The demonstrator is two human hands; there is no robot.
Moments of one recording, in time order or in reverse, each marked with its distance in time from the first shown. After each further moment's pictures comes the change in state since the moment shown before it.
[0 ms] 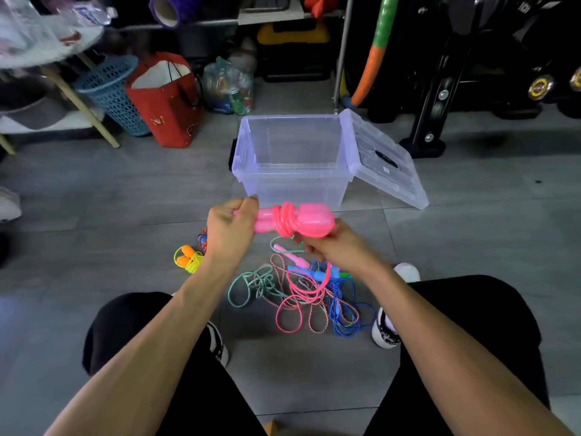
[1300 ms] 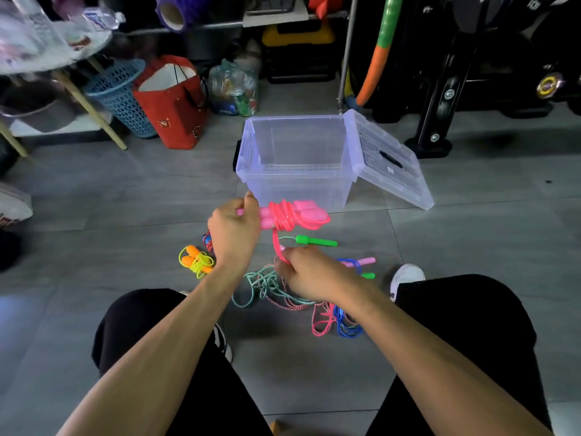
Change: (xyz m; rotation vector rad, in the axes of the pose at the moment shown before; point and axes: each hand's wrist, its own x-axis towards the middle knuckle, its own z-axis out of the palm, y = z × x) left_hand 0.006 -0.007 0.009 0.279 0.199 0.128; right_hand -0.009 -0.001 0.045 -0.768 -0.150 -0.088
